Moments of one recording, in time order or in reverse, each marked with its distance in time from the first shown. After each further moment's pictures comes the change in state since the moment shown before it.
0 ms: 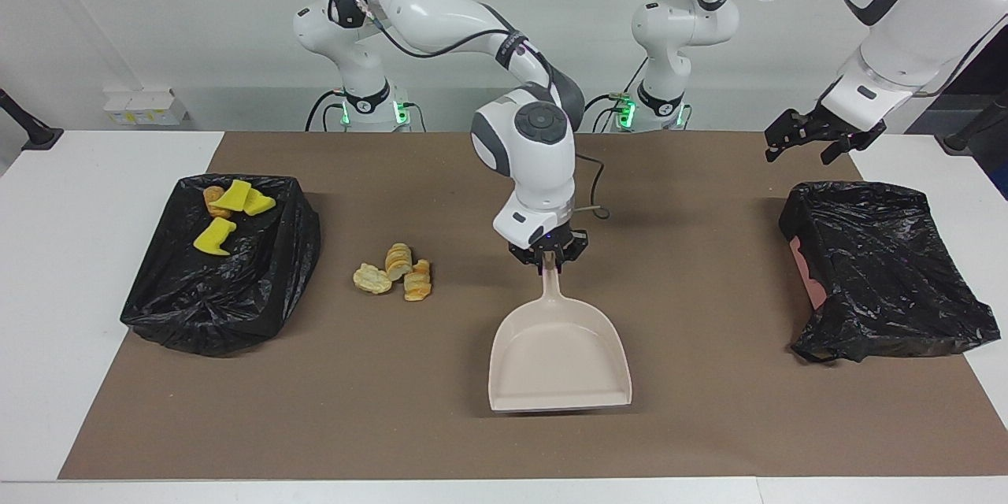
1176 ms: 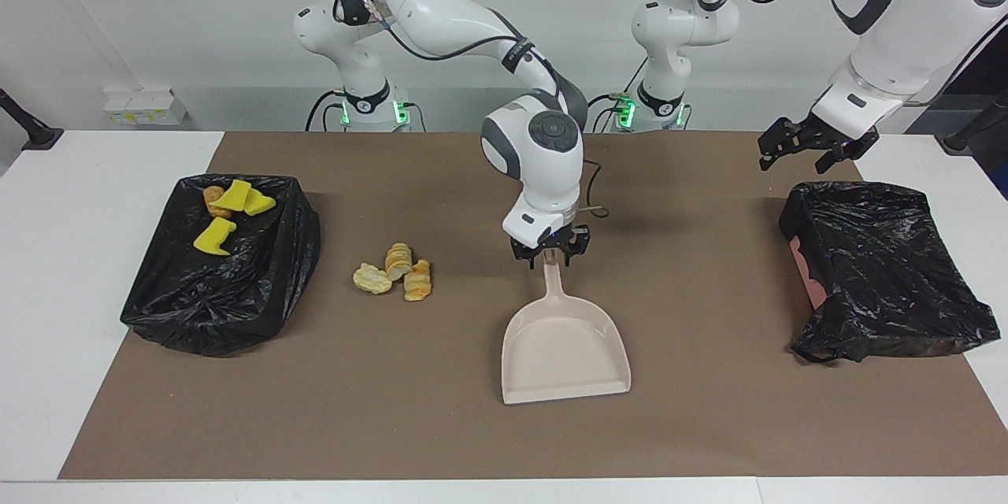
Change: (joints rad) left arm -0.013 0.014 -0.002 -0.025 -0.001 0.068 0.002; right arm 0.025 -0.059 0.000 -0.090 -0.023 -0.012 0.000
